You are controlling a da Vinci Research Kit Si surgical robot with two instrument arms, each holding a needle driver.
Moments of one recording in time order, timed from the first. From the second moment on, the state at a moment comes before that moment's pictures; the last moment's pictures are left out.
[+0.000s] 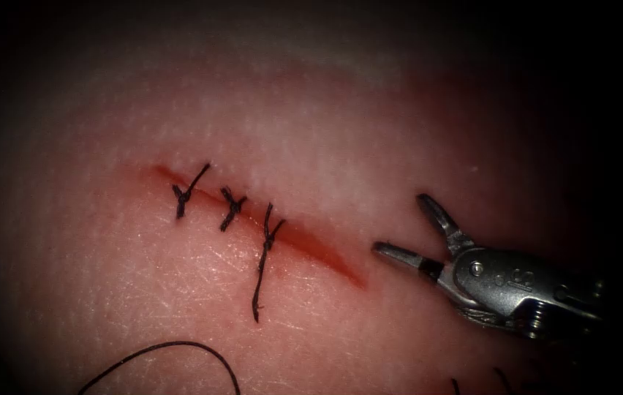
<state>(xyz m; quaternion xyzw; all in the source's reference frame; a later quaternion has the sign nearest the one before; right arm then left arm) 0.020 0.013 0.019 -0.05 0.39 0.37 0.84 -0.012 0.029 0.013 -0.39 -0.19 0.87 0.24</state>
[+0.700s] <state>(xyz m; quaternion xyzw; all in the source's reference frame) 0.020 0.012 0.019 -0.05 0.39 0.37 0.84 -0.023 0.043 0.006 -0.43 -0.11 0.87 0.20</state>
